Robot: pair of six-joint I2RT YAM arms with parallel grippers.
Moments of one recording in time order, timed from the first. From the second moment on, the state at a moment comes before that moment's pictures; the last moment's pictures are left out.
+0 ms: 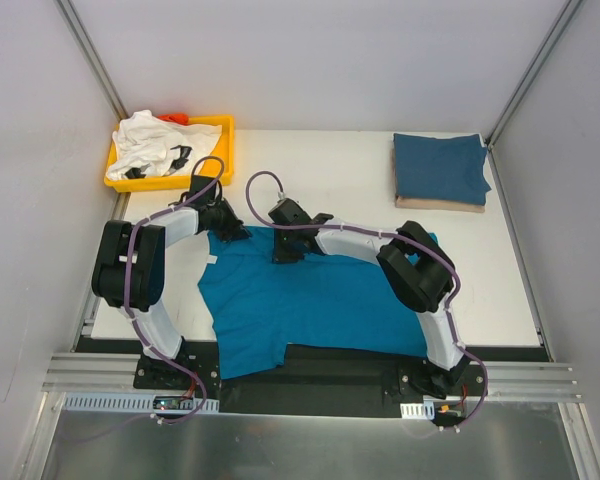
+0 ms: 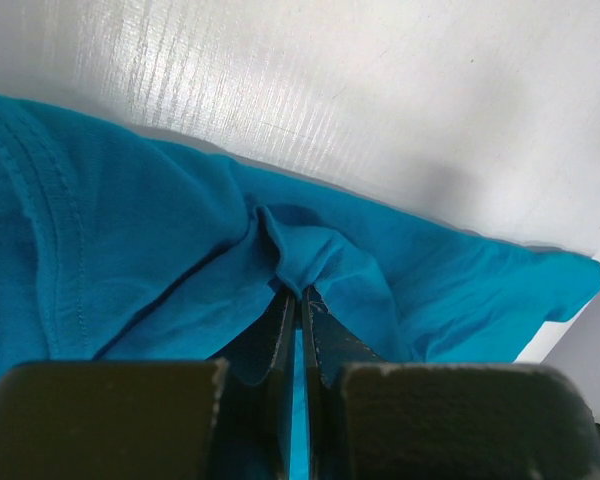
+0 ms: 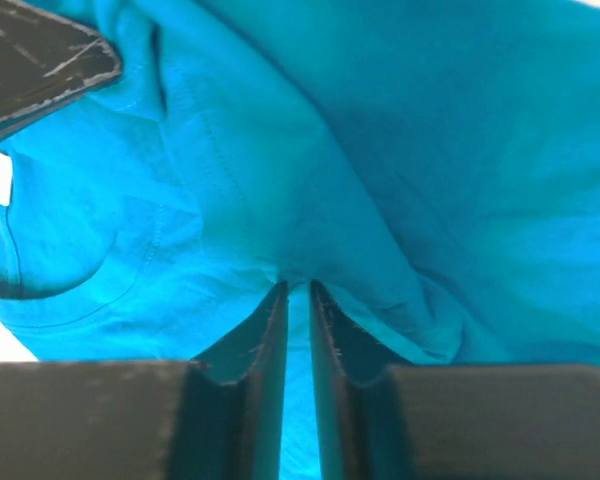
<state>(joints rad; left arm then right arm) -0.14 1.76 0.99 -0.23 0.36 -0.81 0.89 2.09 1.46 -0.35 0.00 0.78</state>
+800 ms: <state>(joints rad) -0.14 1.59 0.86 -0.22 0.39 -0.82 0.89 2.00 1.46 -0.42 -0.09 0.77</state>
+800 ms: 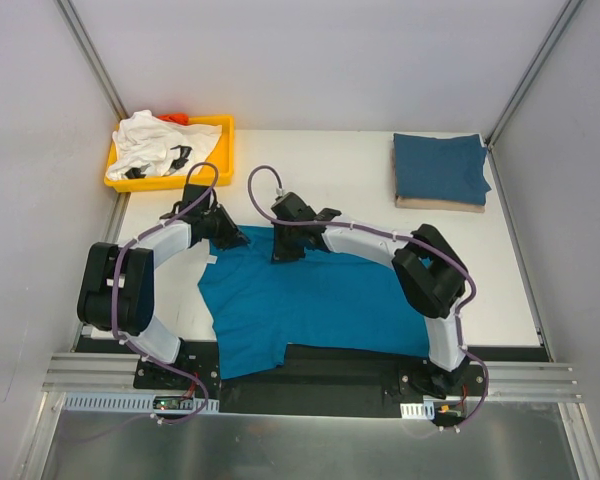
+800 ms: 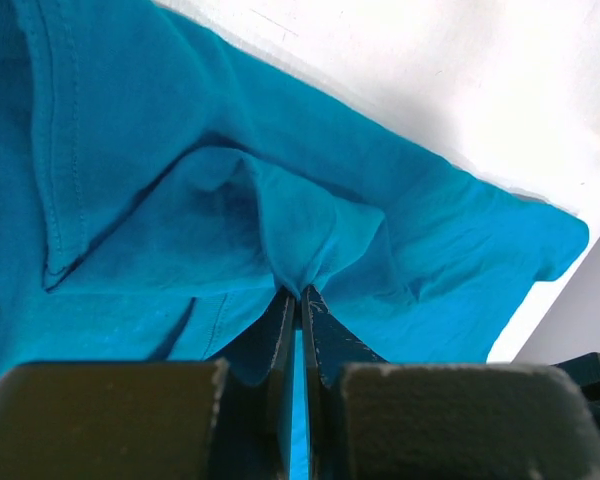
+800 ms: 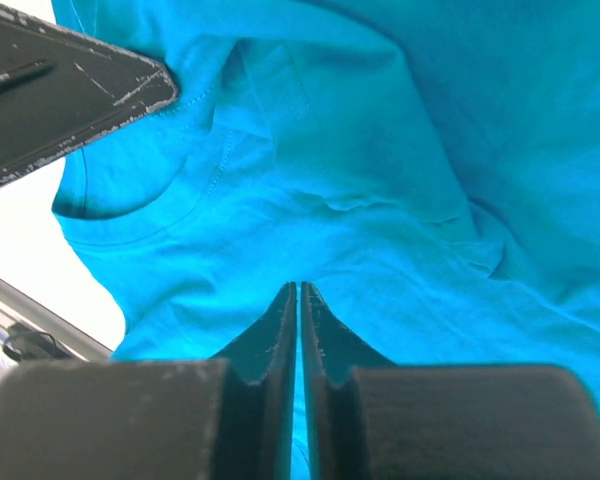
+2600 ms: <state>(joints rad) -0.14 1.54 0.88 -0.24 0.40 -0.81 0.90 2.11 1.78 -0.72 -0.06 0.35</state>
